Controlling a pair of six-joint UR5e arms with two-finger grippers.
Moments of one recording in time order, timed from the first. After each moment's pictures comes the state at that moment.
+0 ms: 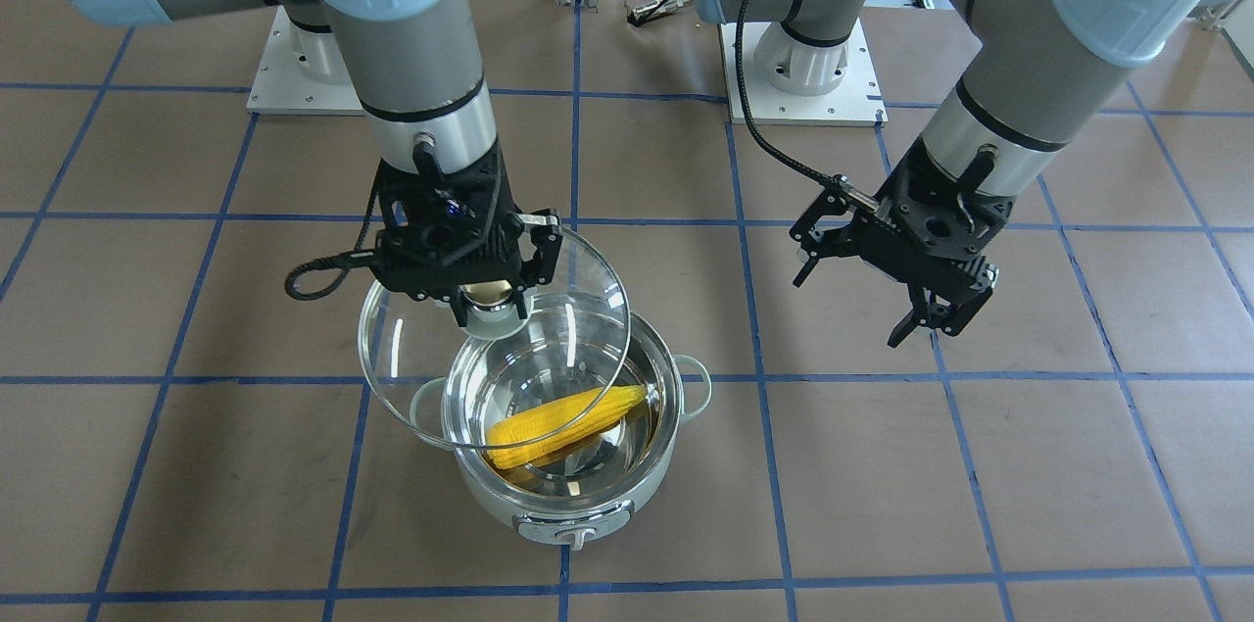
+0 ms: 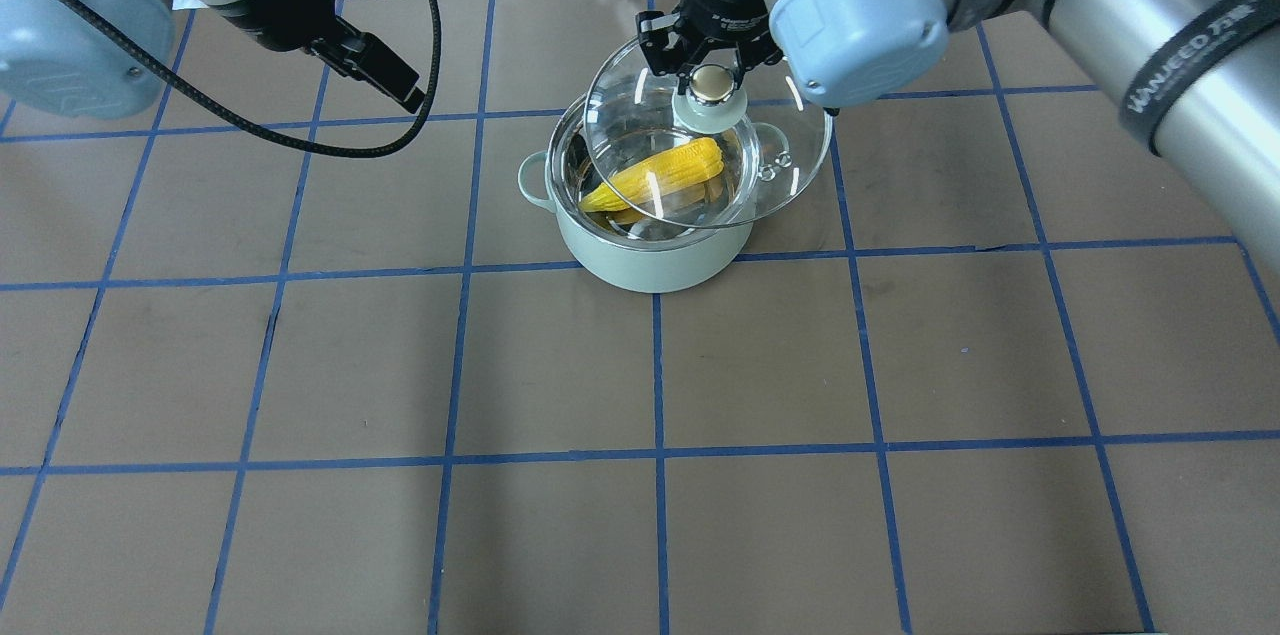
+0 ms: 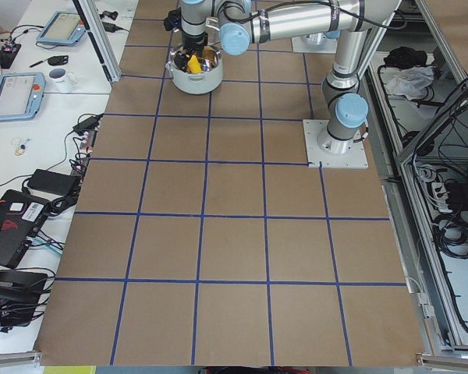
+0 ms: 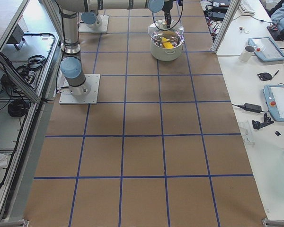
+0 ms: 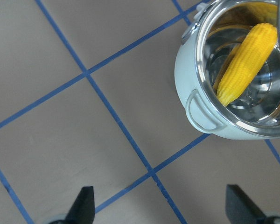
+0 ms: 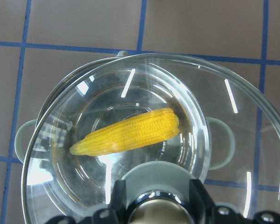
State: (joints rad) left arm -1.48 -1.71 -1.56 -1.29 1.36 0.66; right arm 1.84 -1.29 1.43 -1.93 -1.54 0.18
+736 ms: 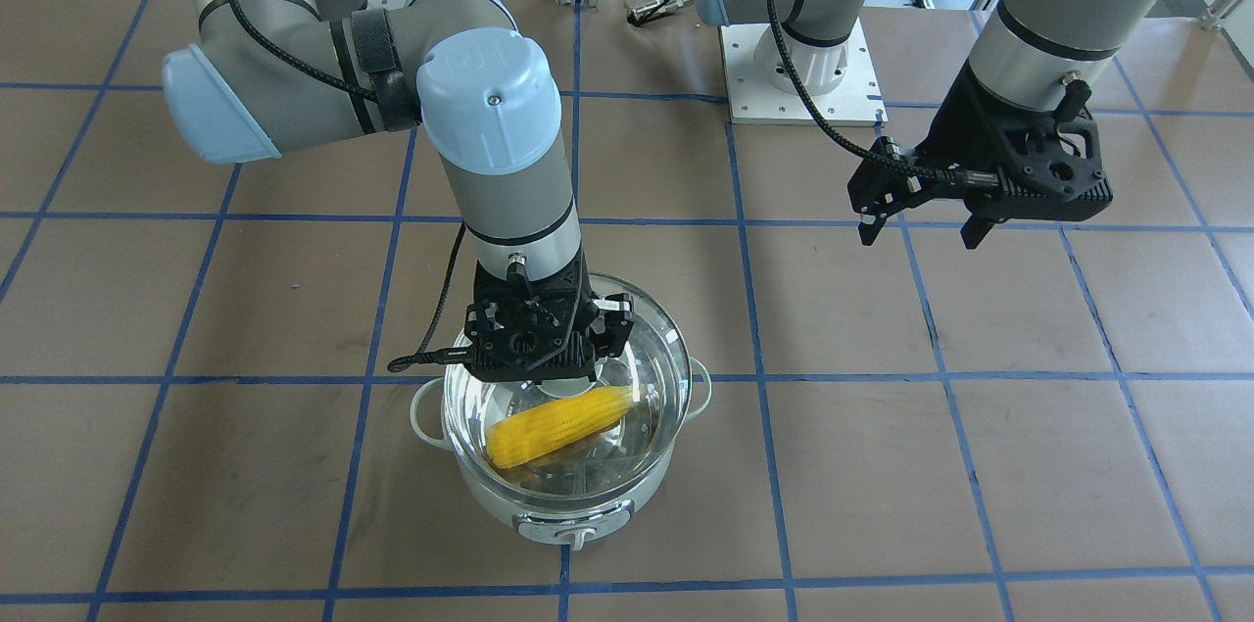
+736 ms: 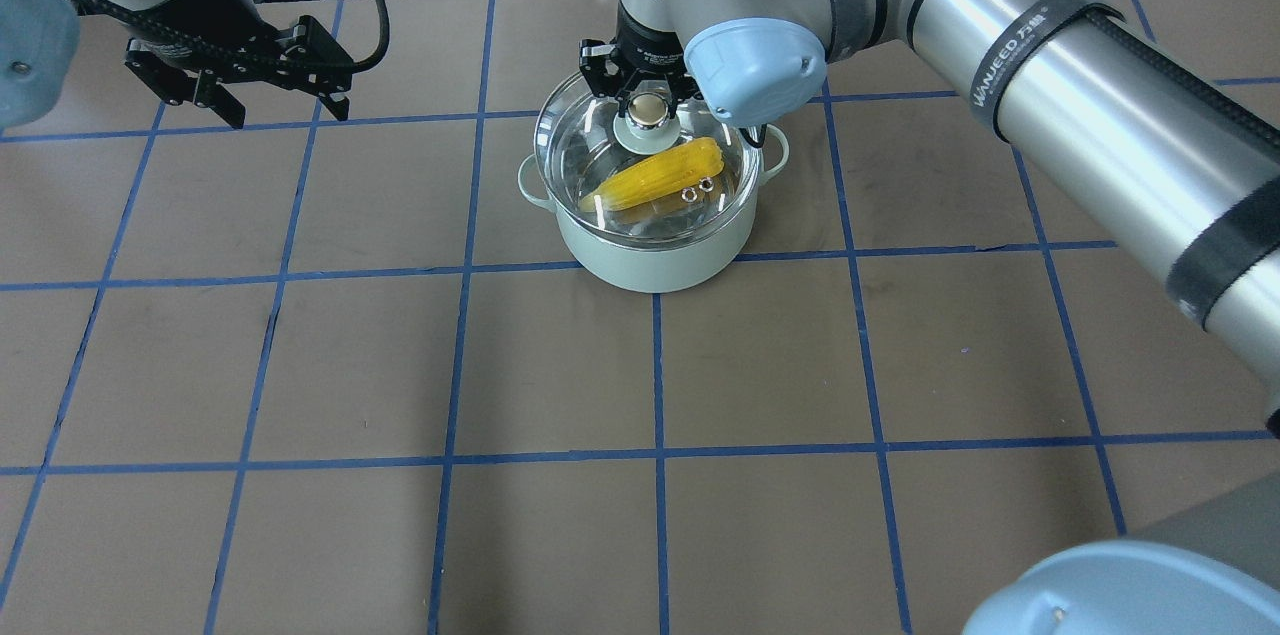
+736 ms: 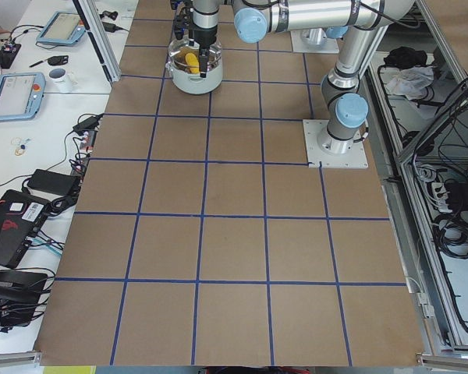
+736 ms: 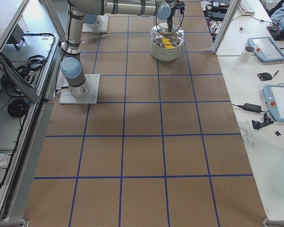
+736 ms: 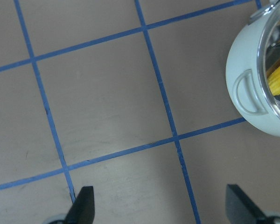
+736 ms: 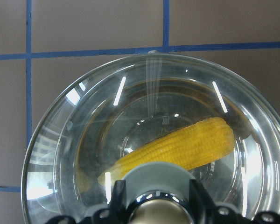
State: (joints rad) left arm -1.46 -1.61 -1.57 -1.43 1.55 0.10; right arm 1.89 -1.14 1.37 -2.01 -1.50 0.34
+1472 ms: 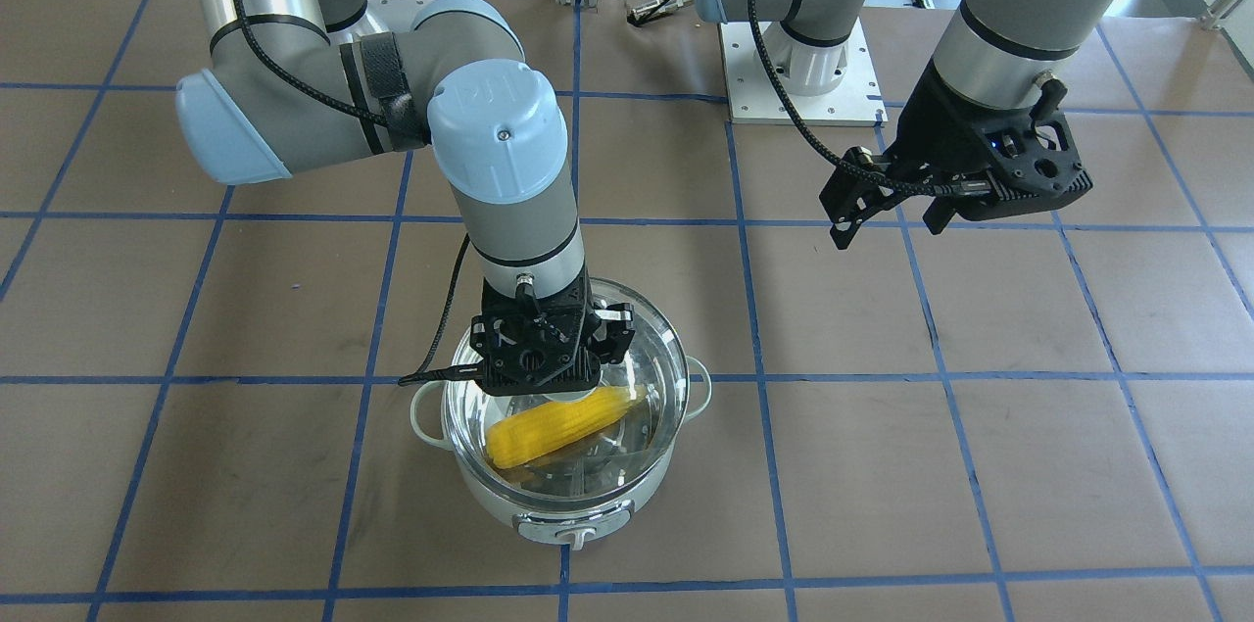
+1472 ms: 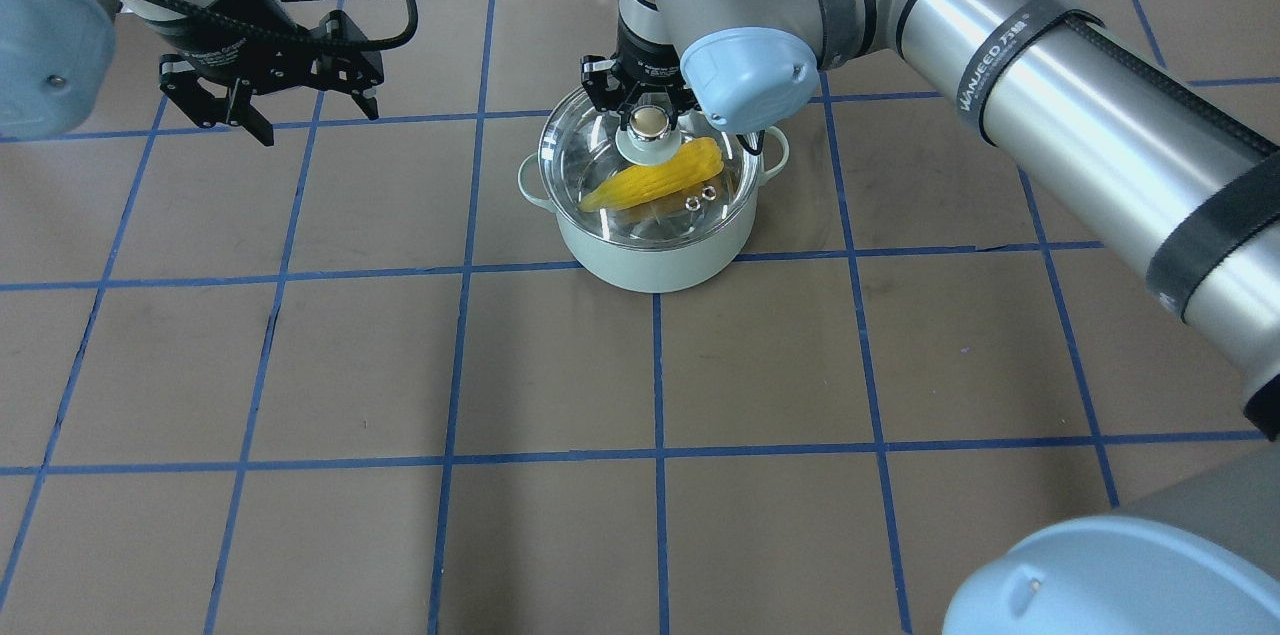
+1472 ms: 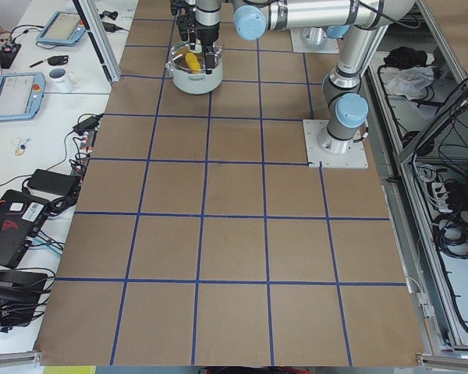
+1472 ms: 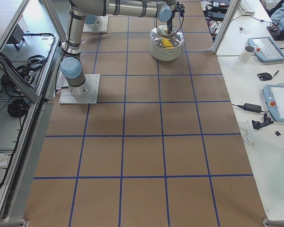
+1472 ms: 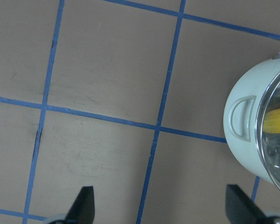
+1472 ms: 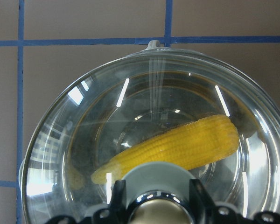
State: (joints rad) left arm -1.50 -1.61 -1.58 -1.43 1.54 -0.14; right arm 1.89 -1.12 1.38 -2.01 -1.50 0.30
